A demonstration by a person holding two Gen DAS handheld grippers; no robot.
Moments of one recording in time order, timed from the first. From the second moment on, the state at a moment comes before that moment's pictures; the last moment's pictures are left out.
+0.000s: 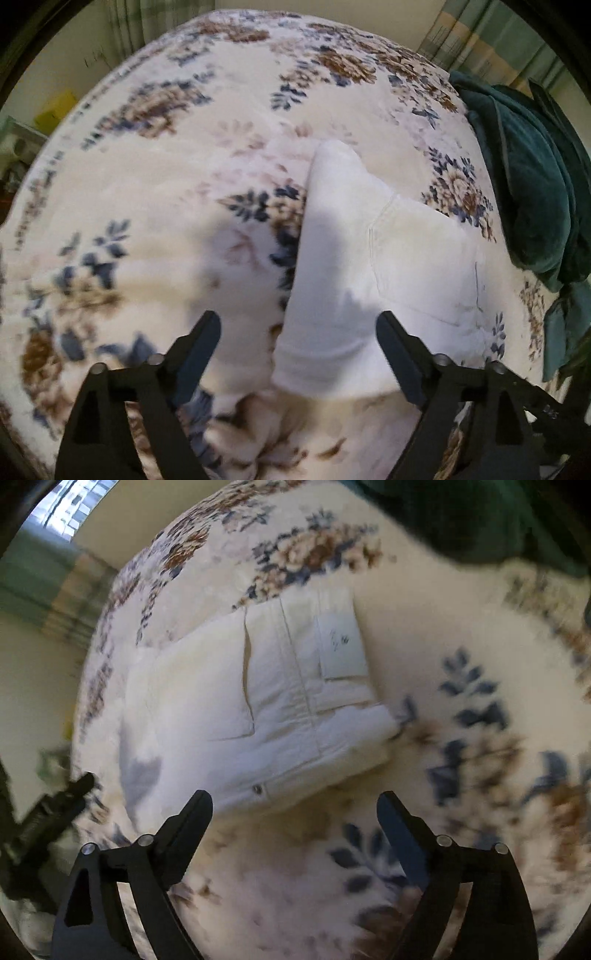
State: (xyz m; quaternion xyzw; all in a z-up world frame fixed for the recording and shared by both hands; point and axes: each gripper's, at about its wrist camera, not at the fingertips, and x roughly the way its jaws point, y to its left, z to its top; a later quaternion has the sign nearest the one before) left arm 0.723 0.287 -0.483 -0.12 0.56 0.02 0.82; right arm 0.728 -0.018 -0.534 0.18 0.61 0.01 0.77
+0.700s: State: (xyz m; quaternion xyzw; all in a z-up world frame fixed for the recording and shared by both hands) left arm 0.581 0.241 -0.288 -0.04 0.49 0.06 0.87; right arm 0.563 -0.014 -0.280 0.04 0.51 -0.04 0.86
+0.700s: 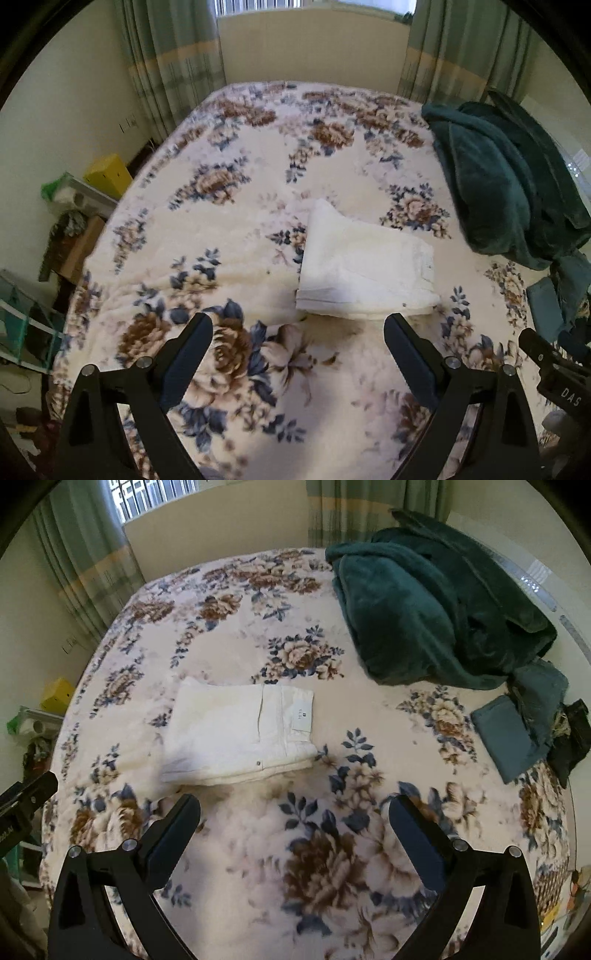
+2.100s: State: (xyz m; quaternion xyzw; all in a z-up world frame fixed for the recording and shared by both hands) left arm 0.255 0.193 -0.023 -0.03 0.34 0.07 0.94; right arm 0.145 -0.028 0.106 -0.01 0.32 0.01 0.95
